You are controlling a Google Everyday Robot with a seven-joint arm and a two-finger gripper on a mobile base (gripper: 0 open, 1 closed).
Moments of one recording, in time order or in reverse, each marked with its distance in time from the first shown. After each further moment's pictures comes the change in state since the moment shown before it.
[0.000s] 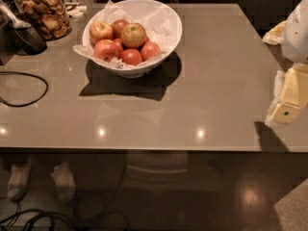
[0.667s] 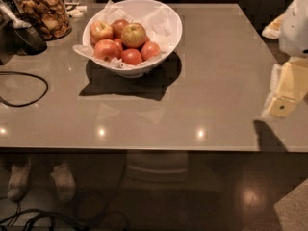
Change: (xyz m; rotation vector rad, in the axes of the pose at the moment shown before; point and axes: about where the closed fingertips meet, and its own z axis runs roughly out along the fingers) arm -0.008 -0.006 -0.004 0.022 0.007 0.006
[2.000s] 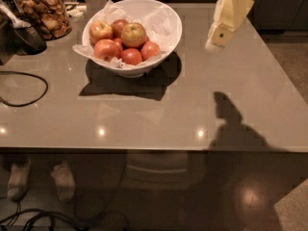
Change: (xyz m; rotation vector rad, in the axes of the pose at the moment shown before) arm -0.108 -0.095 -0.019 0.060 -0.123 0.005
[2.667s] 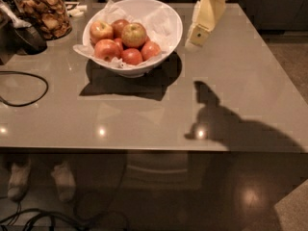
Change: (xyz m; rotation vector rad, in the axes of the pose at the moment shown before) arm -0.031 -0.012 0.044 -0.107 -0.074 -0.009
